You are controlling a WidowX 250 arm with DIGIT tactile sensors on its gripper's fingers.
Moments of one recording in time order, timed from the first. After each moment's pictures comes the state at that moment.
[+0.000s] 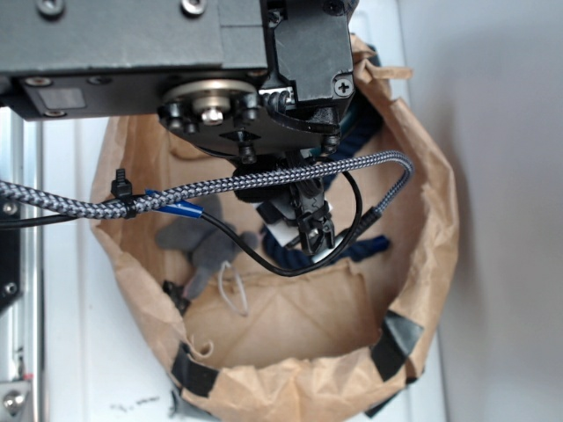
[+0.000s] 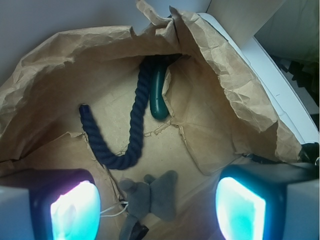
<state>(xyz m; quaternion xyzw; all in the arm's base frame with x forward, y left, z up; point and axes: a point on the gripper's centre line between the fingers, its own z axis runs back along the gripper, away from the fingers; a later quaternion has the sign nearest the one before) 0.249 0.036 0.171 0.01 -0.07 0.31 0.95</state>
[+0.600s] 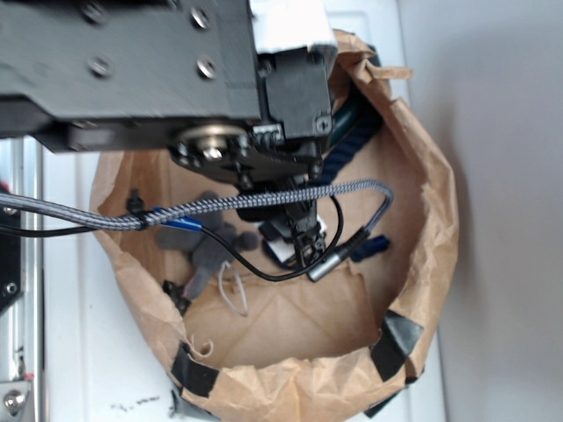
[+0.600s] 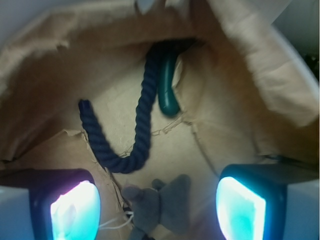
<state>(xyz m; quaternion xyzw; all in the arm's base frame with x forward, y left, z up) 0.254 0.029 0.132 -0.01 -0.07 0.31 0.95</state>
